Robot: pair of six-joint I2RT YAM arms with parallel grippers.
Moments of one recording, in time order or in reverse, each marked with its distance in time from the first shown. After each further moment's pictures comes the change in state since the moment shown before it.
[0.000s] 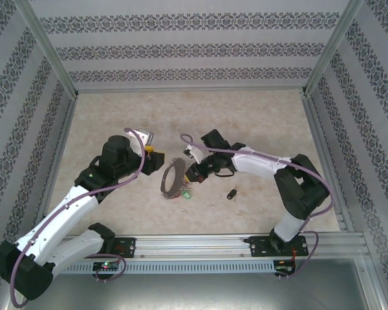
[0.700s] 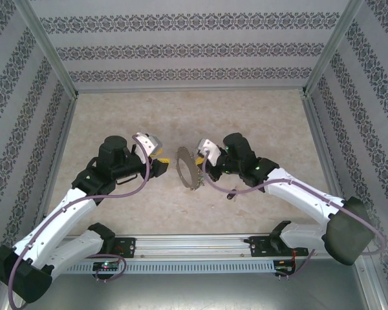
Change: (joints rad) left arm 0.001 -0.020 0.002 0.025 0.256 0.343; right arm -0.007 -0.456 -0.201 0.172 0.295 -0.301
